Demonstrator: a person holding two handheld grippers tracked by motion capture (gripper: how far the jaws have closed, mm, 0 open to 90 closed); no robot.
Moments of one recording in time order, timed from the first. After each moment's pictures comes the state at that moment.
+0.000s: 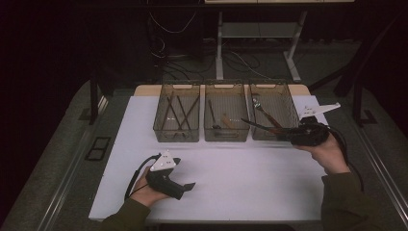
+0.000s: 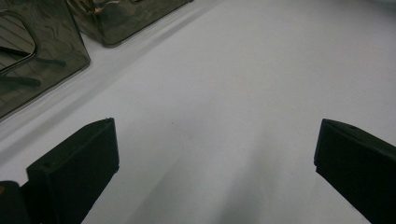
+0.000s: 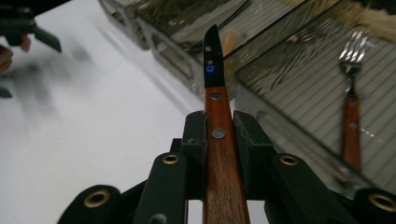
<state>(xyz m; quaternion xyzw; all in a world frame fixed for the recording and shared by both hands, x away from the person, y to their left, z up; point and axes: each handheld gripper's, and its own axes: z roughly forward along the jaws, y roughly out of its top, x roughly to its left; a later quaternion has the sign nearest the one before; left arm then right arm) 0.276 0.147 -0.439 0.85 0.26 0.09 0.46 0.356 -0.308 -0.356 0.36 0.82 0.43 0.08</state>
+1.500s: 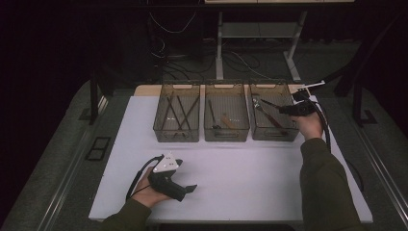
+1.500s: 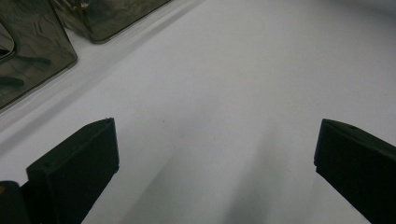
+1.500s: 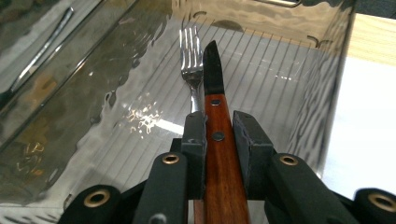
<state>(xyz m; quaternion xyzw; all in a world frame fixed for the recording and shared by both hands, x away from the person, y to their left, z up) 0.275 0.141 -0.443 0.85 0.26 0.09 0.45 0.471 -0.319 -0.388 0.54 0.76 0.32 0.16</state>
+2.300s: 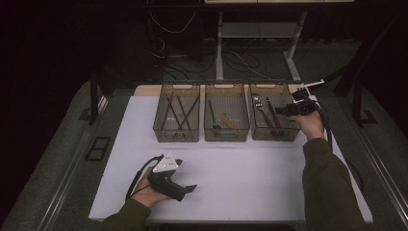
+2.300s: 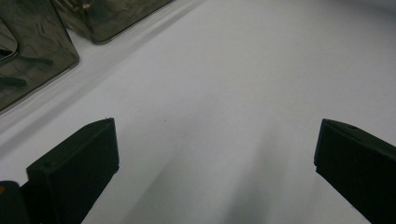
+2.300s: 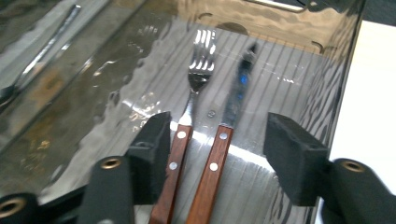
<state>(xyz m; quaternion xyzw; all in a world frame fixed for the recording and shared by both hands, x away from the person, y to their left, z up) 0.275 0.142 -0.442 0.85 0.26 0.09 0.46 0.470 -0.320 -0.383 0.53 0.76 0.34 0.16</state>
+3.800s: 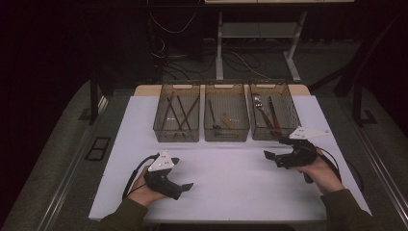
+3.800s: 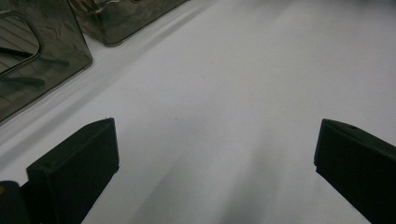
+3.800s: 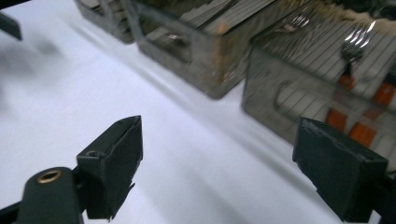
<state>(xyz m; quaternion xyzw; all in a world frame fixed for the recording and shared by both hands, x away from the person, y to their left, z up) 0.277 0.152 -0.439 0.85 0.25 0.09 0.46 0.316 -0.283 -0.410 0.38 0.80 0.44 0.15</state>
